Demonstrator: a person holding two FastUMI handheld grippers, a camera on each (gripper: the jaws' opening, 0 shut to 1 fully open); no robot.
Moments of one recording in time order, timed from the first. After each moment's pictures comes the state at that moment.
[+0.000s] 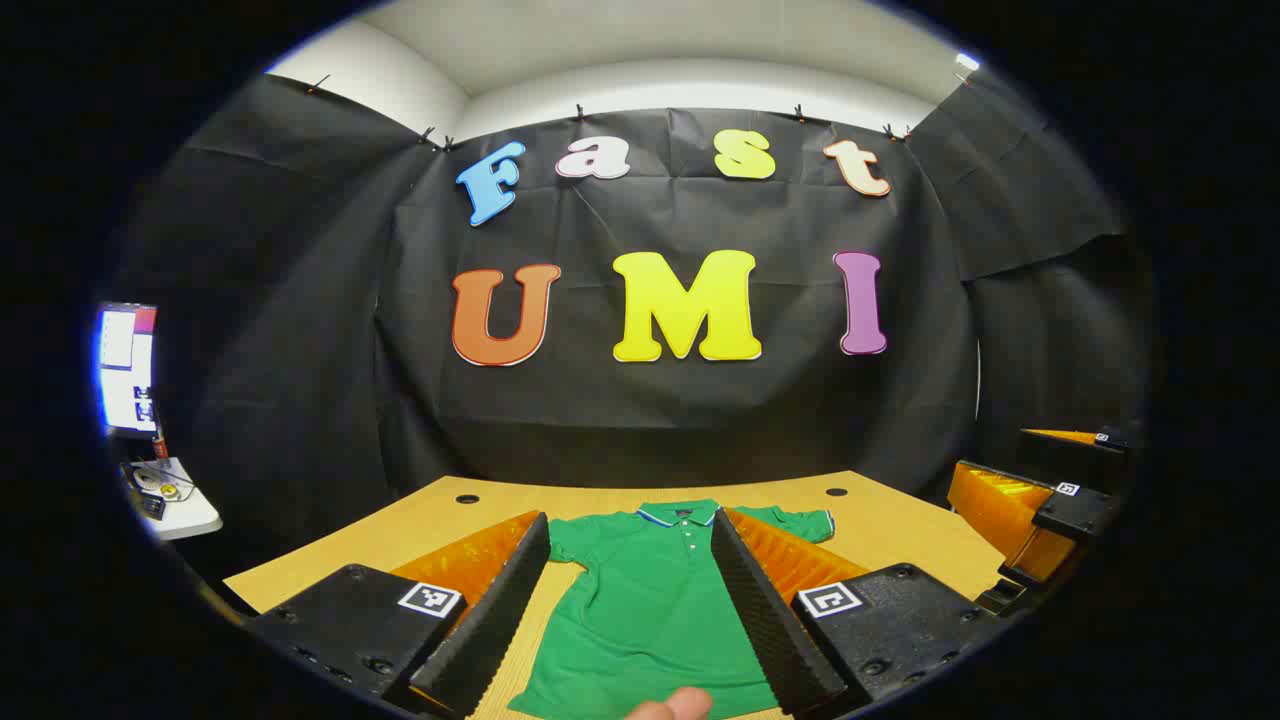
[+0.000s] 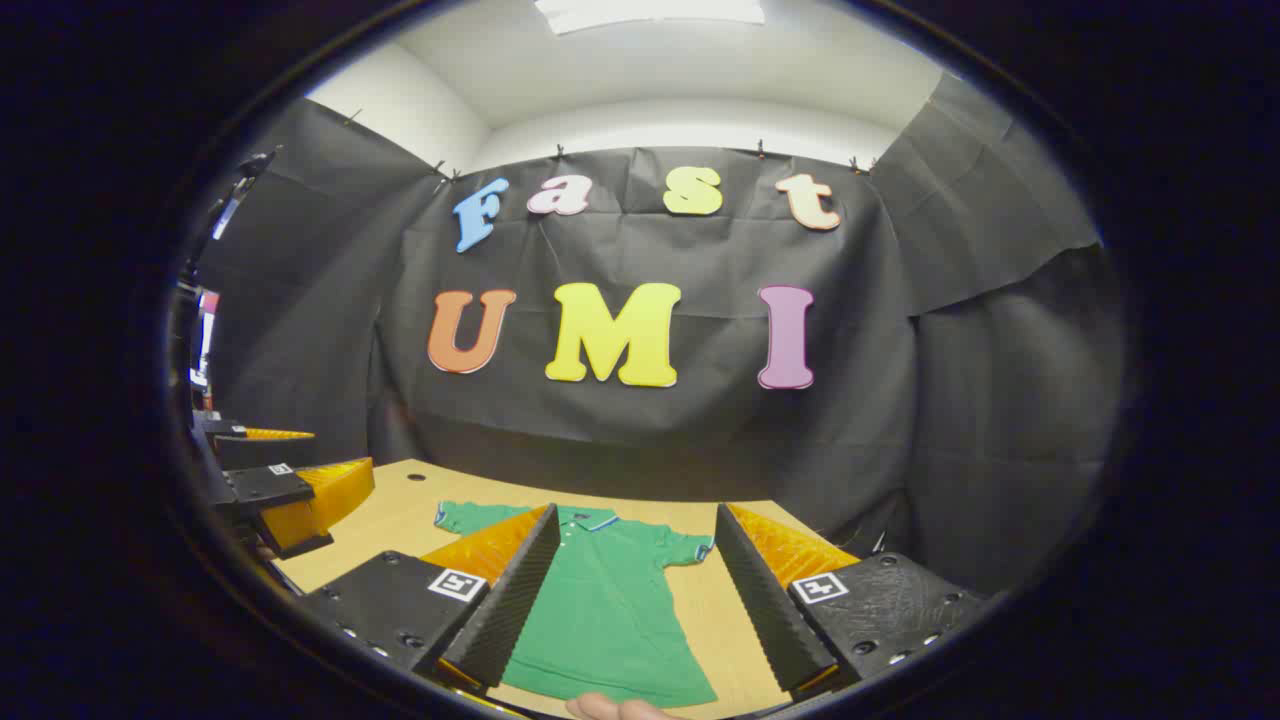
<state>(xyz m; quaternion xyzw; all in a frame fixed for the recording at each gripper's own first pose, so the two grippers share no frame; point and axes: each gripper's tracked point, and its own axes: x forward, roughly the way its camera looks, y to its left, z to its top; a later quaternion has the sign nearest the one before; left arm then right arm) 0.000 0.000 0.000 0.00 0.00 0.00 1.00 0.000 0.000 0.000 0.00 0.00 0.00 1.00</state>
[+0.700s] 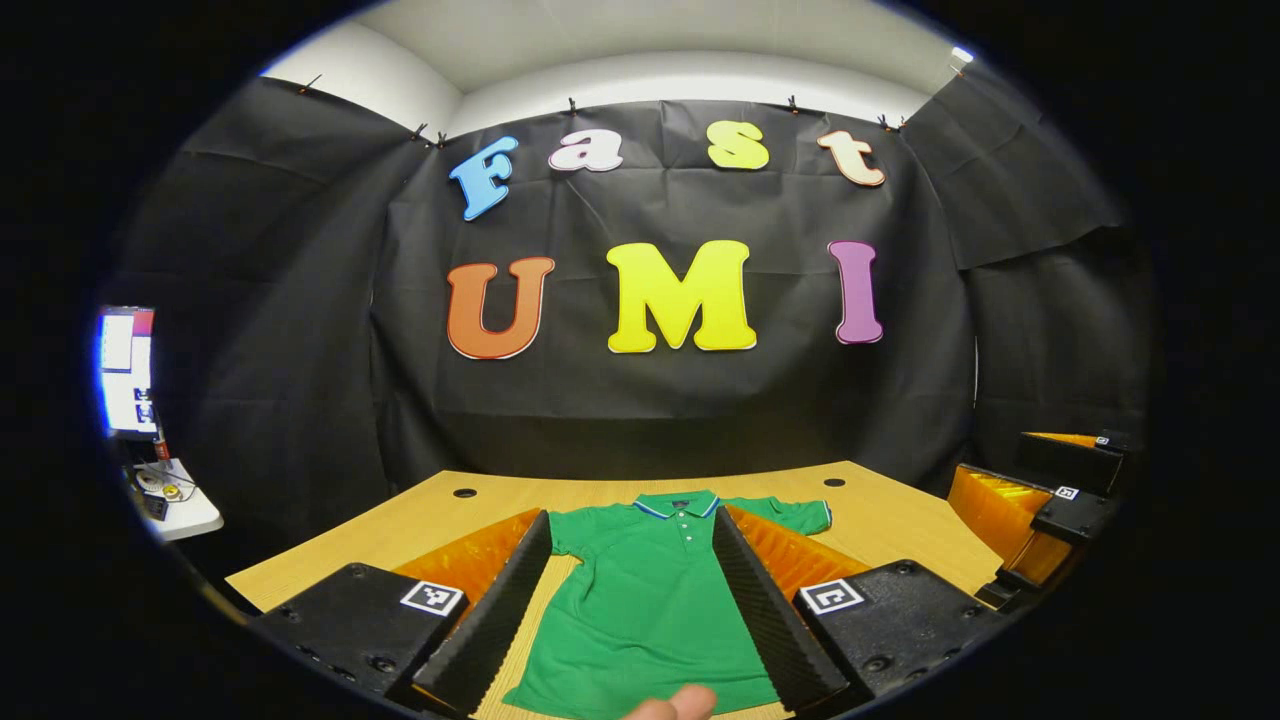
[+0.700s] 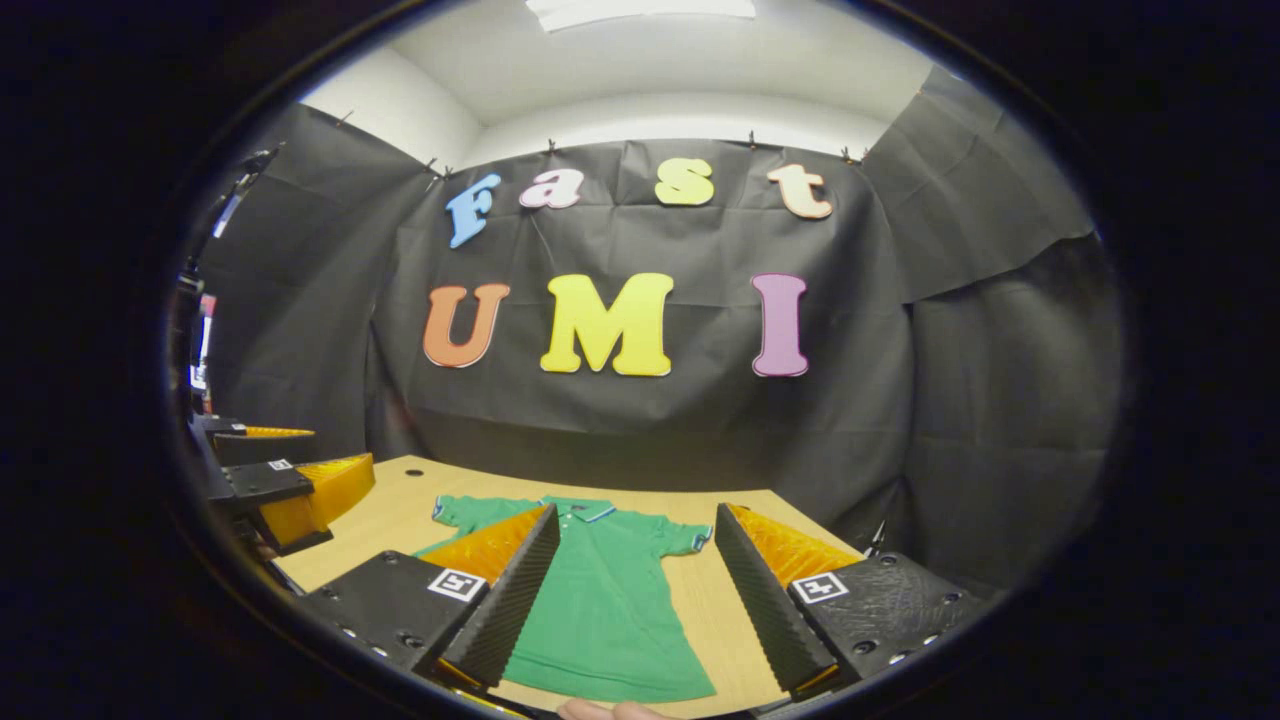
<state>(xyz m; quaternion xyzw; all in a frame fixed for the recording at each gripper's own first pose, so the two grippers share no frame) -0.001 -0.009 -0.003 0.00 0.00 -0.01 1.00 -0.001 -0.005 -0.014 0.00 0.01 0.00 1.00</state>
